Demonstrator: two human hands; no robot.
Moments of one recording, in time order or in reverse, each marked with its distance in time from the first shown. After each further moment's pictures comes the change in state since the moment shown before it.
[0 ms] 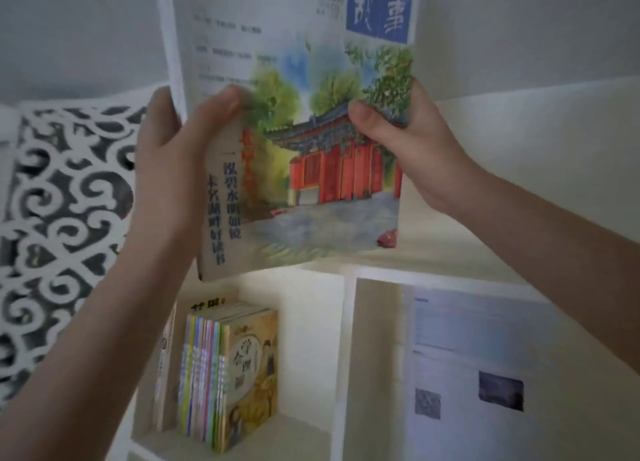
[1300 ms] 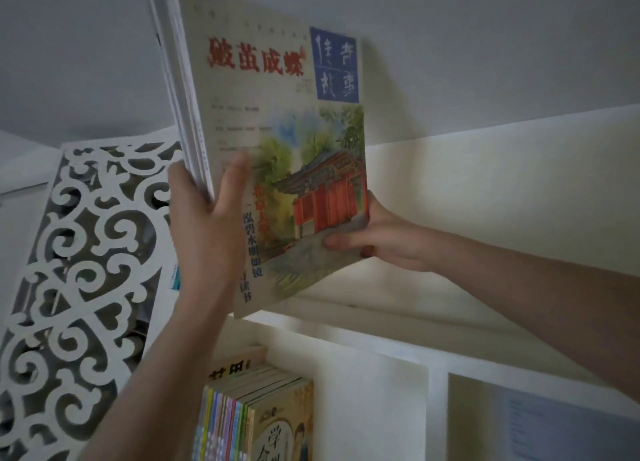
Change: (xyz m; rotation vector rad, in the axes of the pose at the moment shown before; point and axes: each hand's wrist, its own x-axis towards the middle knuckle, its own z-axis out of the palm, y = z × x) left_hand 0.056 -0.096 -0.027 0.393 0.273 0.112; right_hand 0.073 0.145 0.073 0.214 -0.503 0.307
